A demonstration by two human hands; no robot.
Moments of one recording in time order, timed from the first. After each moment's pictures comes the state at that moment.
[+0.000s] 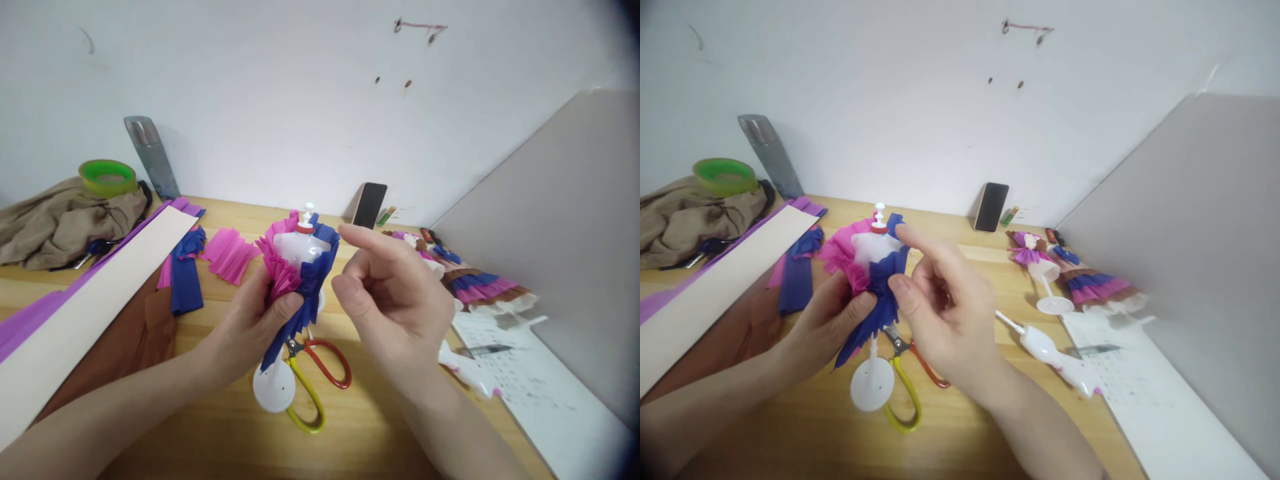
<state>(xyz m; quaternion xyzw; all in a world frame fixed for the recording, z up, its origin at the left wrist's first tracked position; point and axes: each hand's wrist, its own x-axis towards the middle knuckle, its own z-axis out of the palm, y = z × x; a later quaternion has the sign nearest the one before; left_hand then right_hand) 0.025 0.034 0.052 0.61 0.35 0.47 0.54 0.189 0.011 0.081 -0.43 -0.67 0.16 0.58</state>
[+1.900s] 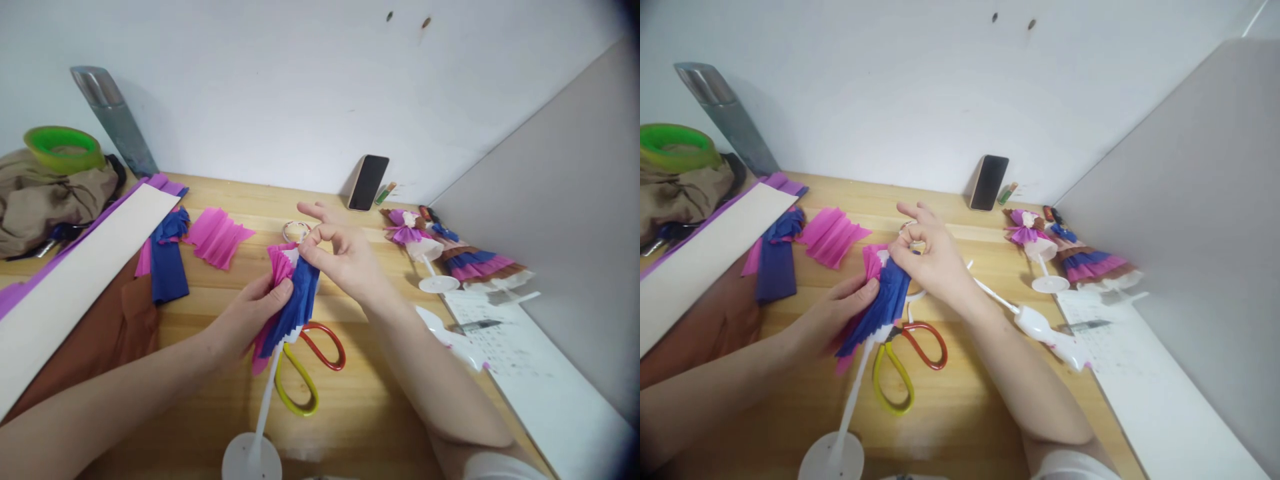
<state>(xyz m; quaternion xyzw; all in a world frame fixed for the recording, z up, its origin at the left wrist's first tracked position) 0.043 0.043 0.015 0.38 0.39 0.34 0.77 0.213 0.078 0.049 -0.48 -0.72 0.26 0.43</state>
